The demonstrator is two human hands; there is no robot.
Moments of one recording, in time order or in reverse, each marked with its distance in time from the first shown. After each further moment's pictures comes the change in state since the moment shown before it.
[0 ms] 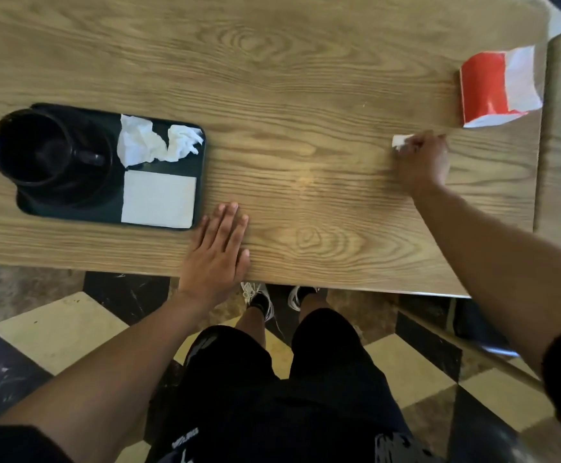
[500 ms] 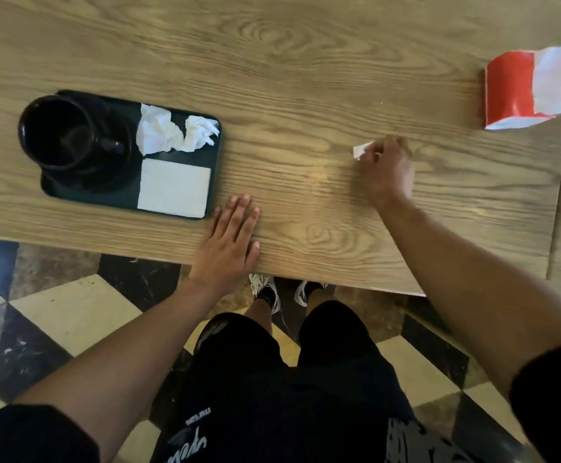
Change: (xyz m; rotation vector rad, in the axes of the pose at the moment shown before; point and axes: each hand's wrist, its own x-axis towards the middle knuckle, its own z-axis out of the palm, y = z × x) left_hand 0.002 0.003 -0.004 -0.013 -0.072 -0.040; right_hand -0.057 -0.053 0.030 0.069 -0.120 -0.173
